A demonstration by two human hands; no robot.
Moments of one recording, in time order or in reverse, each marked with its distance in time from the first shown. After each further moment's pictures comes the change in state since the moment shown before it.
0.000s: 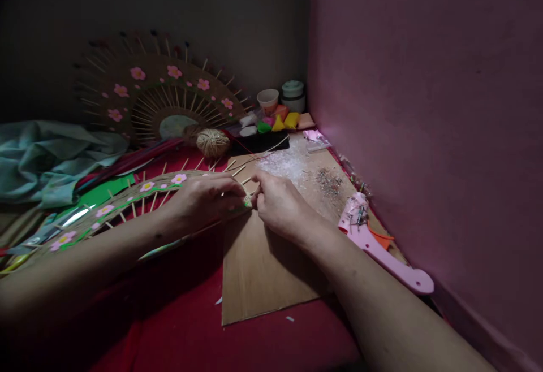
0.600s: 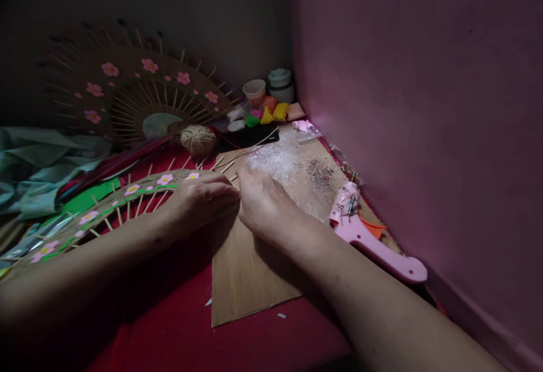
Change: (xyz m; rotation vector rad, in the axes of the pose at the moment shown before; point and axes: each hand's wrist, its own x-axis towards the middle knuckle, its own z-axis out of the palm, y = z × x) left_hand 0.005 -0.008 0.018 0.071 -0.016 0.171; right_hand -0.006 -0.012 -0.004 -0.243 -0.019 0.020
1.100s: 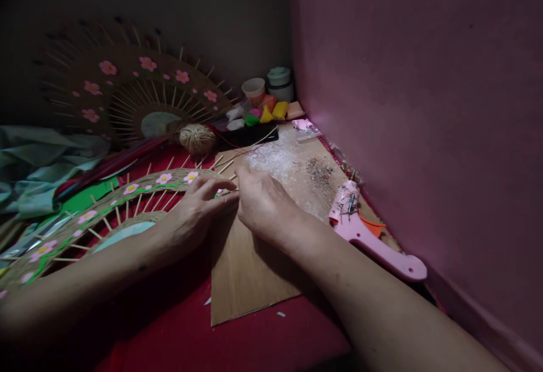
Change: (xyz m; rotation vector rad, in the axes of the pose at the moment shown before) left_hand -0.025 0.007 0.007 0.159 0.030 0.096; right_hand 0.003 0.006 0.008 0.051 0.039 -0.054
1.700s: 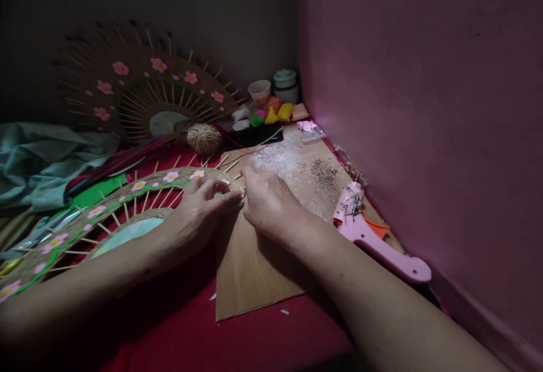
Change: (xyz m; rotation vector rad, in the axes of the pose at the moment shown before) left_hand -0.008 0.002 0.007 0.167 0.087 -0.072; right_hand -0.001 0.001 0.002 -0.003 0.036 -0.024
